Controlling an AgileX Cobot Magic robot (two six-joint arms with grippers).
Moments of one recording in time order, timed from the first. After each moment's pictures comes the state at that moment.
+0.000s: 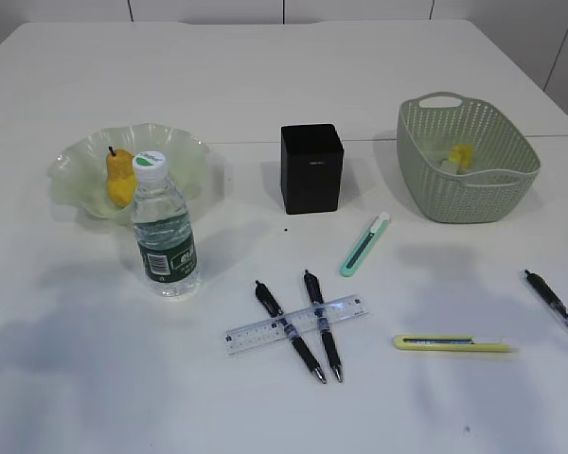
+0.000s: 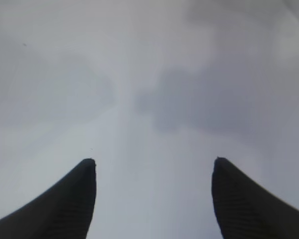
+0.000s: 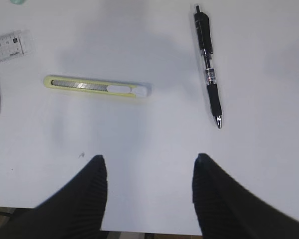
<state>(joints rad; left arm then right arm) 0.12 1.22 -0.68 -0.12 0.70 -0.01 0.01 1.26 -1.02 0.06 1.11 -0.03</state>
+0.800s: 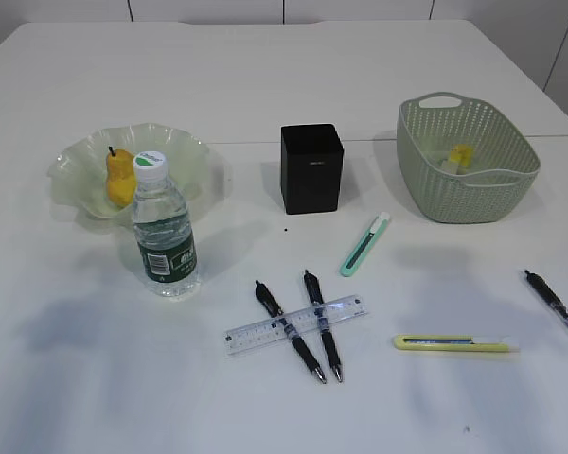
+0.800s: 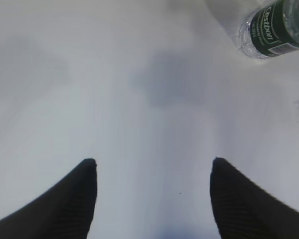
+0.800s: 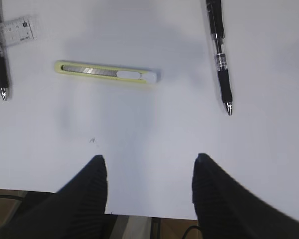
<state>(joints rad) 0.12 1.18 -0.87 -0.26 0.97 0.05 0.01 1.26 -1.03 0.09 1.17 -0.04</state>
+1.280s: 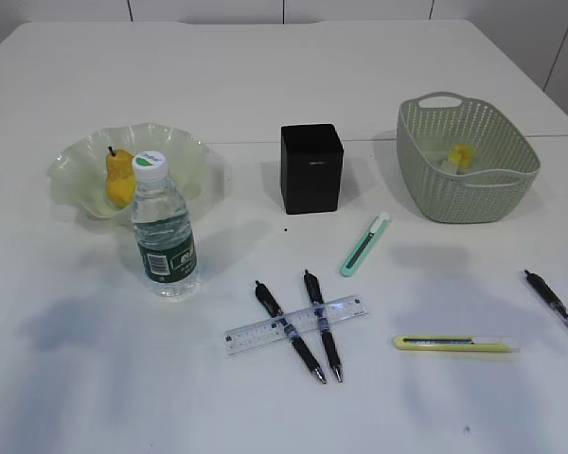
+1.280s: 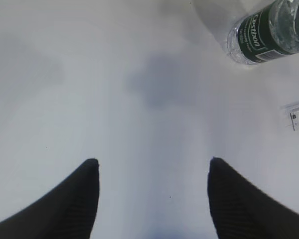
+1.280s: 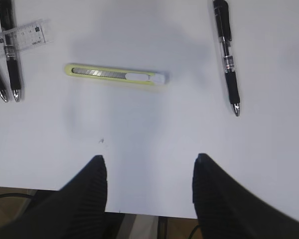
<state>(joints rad) 0.12 1.18 -0.87 -0.29 0.96 0.05 0.01 1.26 -1.05 0.11 1.19 -0.04</state>
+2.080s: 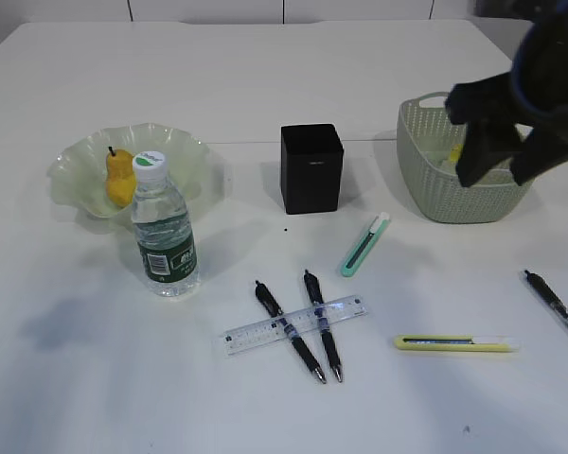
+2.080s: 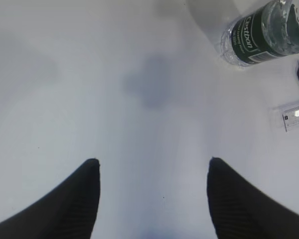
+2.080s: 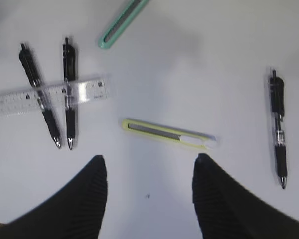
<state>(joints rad) 0.12 1.18 -0.87 -0.32 0.96 0.05 0.27 1.53 -1.36 0.04 1.18 0.14</state>
